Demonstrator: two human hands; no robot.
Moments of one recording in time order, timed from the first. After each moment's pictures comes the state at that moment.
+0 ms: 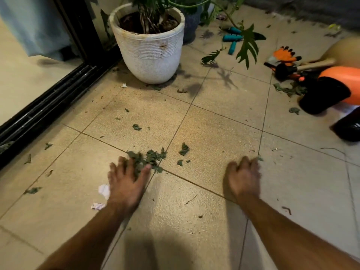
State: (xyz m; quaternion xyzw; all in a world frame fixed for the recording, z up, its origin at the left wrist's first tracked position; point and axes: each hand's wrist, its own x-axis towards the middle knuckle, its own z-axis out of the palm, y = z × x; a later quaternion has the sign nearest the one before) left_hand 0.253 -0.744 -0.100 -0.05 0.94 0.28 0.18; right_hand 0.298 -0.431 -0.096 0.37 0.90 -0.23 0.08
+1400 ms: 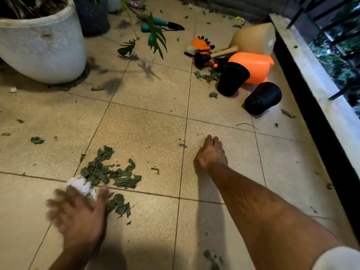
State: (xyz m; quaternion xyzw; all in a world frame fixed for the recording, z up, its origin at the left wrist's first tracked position) left_hand 0.315 -0.632 -0.094 -0.10 0.93 0.28 0.21; right_hand 0.312 -0.287 -0.088 0.39 0.89 -0.18 0.13
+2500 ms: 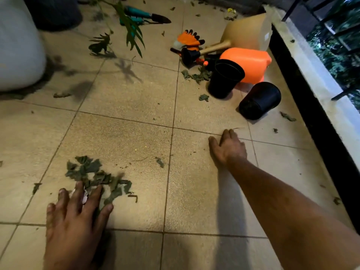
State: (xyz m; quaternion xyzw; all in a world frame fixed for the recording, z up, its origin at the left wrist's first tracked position) left_hand 0.266 -0.573 -0.127 0.15 0.98 0.12 0.09; right_hand 0.294 -0.153 -0.106 0.40 0.90 -0.12 0.09
